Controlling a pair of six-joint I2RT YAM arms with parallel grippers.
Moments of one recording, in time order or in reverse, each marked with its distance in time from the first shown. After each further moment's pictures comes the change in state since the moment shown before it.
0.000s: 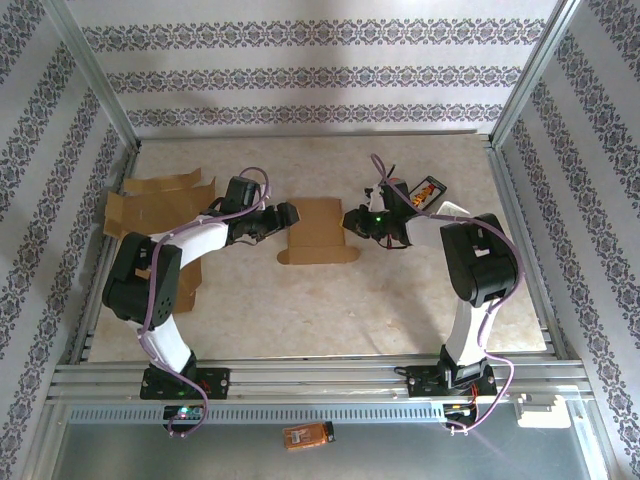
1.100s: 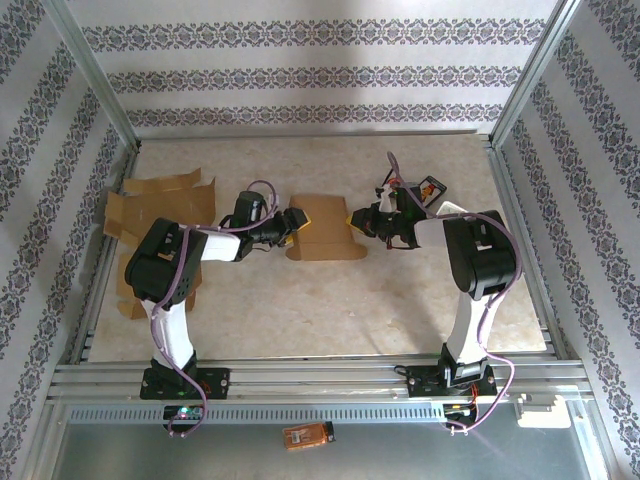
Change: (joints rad) left arm -0.039 0.176 -0.127 0.535 0.132 -0.351; right arm -0.082 0.041 -0.045 0.146 -0.125 0.068
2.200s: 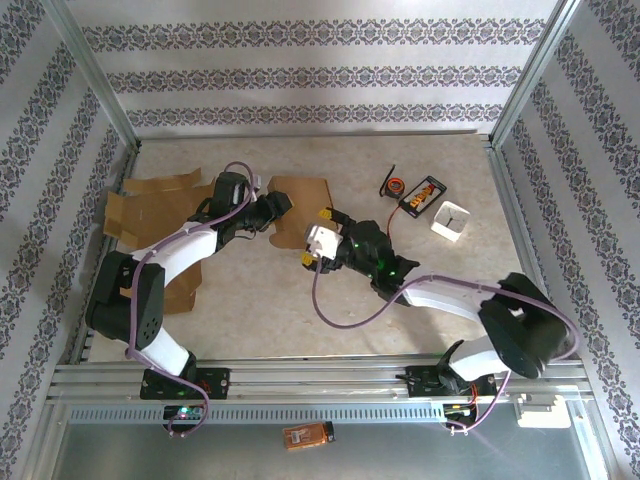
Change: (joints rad) left arm 0.049 -0.326 0.072 -0.441 -0.127 0.151; right arm 0.577 -0.484 -0.270 0.191 0.740 -1.423
